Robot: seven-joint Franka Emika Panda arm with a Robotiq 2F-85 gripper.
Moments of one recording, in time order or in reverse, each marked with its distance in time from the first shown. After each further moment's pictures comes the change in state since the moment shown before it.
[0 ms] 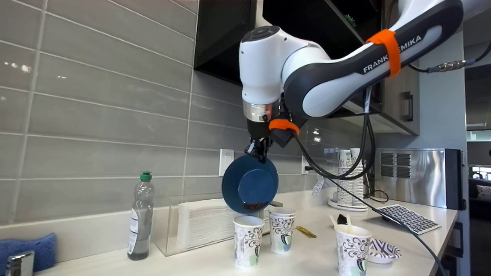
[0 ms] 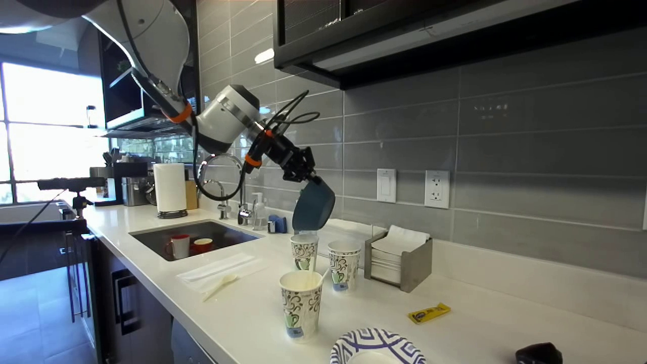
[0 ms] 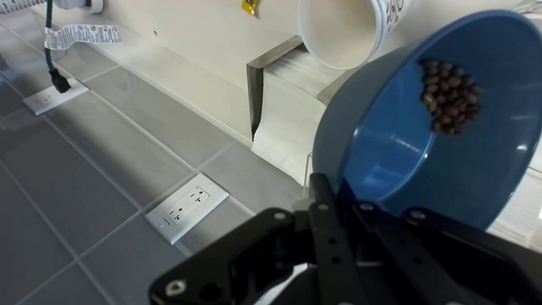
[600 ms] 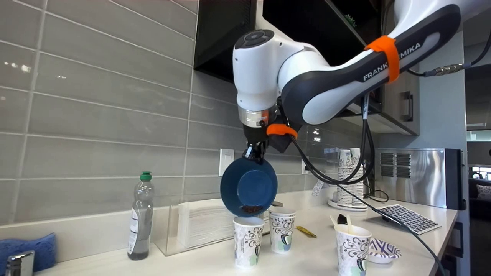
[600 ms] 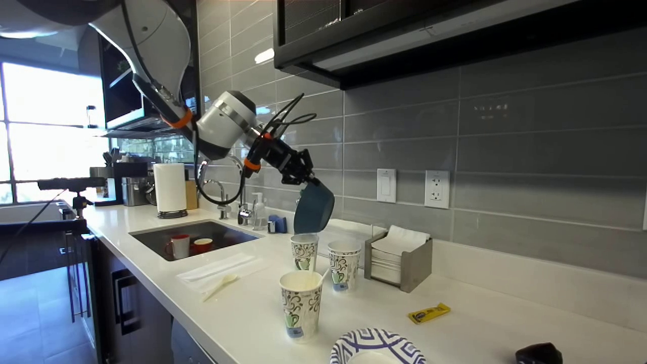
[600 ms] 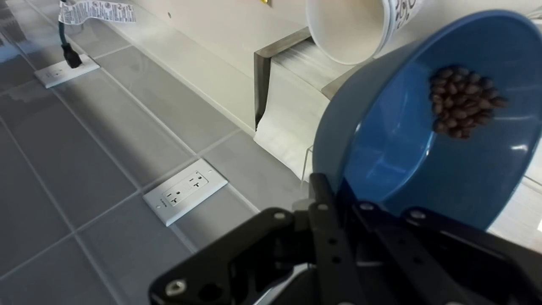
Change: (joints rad) arm 0.027 0.024 0.001 0.000 -0.074 -0.025 0.000
